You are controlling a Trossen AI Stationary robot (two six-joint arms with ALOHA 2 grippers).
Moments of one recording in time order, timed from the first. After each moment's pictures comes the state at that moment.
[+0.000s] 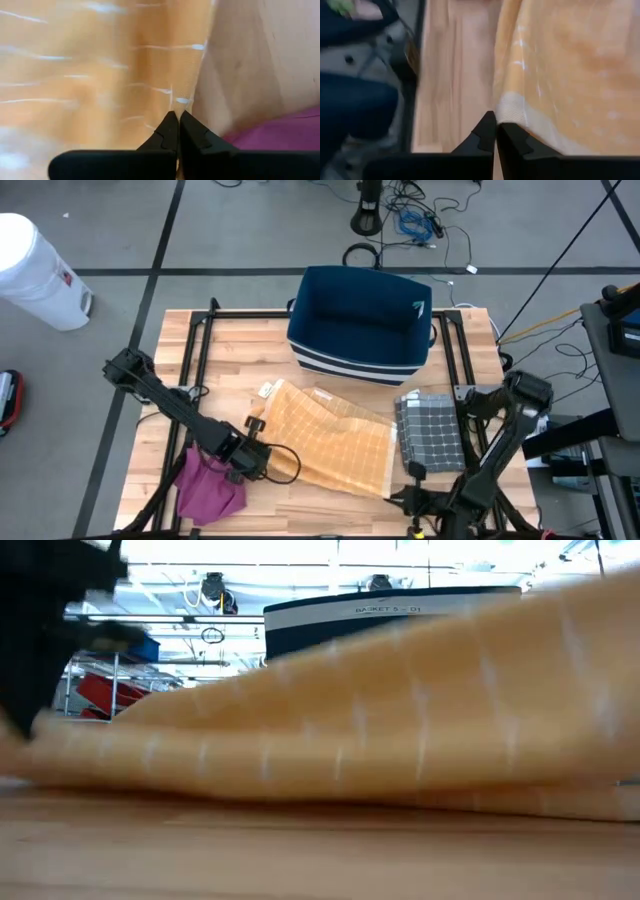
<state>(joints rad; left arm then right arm) -0.60 1.53 0.94 -0.80 -0.18 -0.22 1.06 1.73 1.07 -0.39 0.85 1.03</state>
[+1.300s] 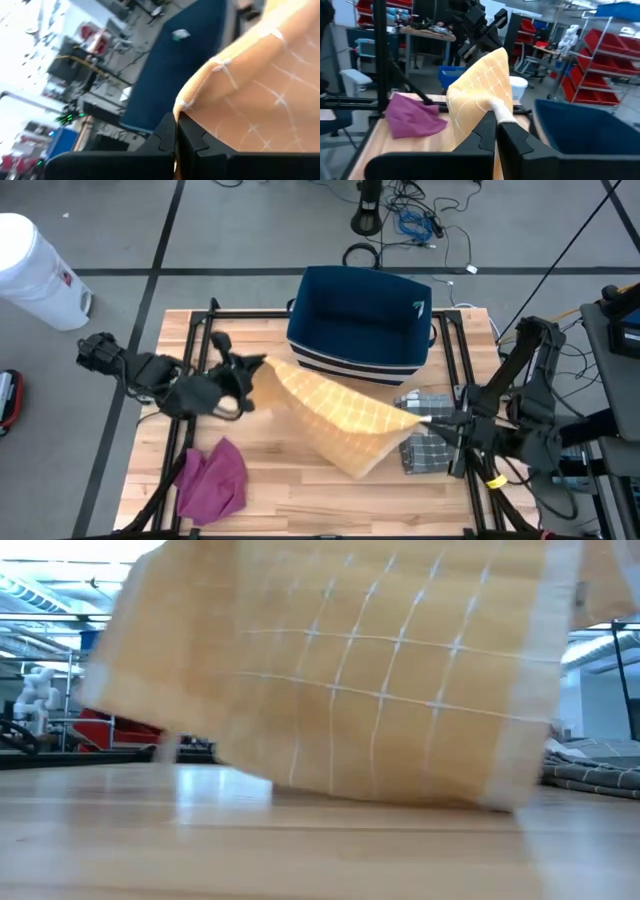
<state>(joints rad) -0.44 1.17 1.40 -0.81 -1.02 0.34 1.09 1.05 1.07 -0.25 1.35 0.09</state>
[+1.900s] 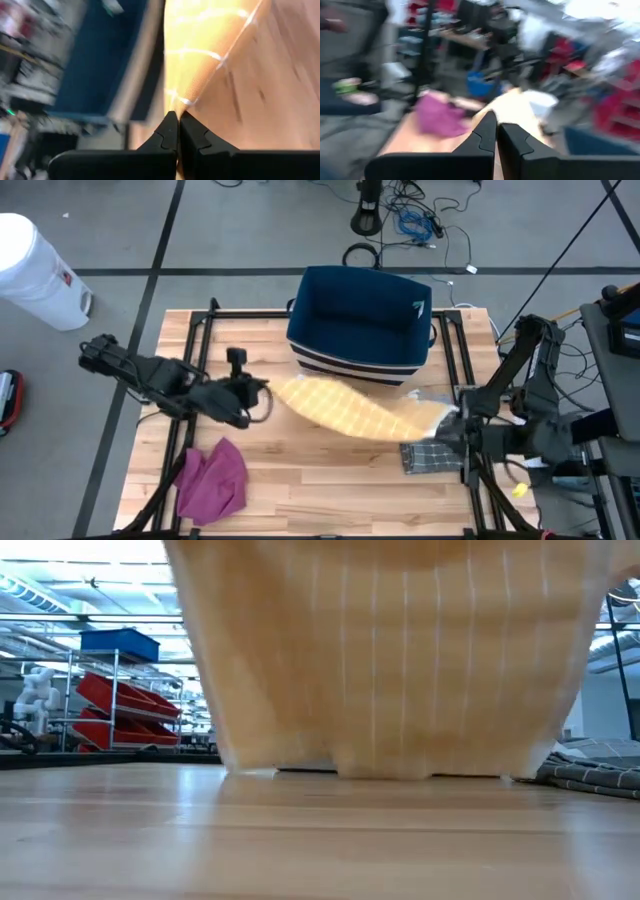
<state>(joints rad) -0.41 1.20 1.36 -1.04 -0.69 0.12 1.11 1.01 1.07 -0.19 1.15 -0.10</state>
